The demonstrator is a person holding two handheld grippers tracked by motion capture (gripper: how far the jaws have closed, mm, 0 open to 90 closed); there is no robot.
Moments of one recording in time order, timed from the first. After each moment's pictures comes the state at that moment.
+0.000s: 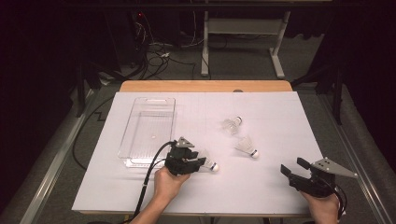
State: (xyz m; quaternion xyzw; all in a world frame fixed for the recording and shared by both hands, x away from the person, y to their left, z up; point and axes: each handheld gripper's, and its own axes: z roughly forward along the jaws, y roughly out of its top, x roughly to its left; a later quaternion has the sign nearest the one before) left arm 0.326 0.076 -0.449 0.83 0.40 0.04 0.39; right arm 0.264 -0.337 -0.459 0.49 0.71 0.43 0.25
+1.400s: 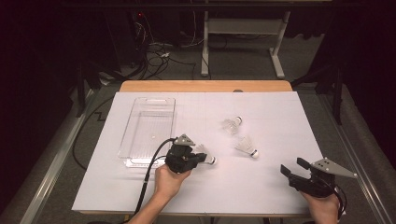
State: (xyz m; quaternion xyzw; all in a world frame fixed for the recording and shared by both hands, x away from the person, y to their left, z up) left arm 0.328 0.078 -0.433 0.83 0.36 0.01 0.42; right arm 0.263 -0.336 -0.458 0.49 0.71 0.43 0.25
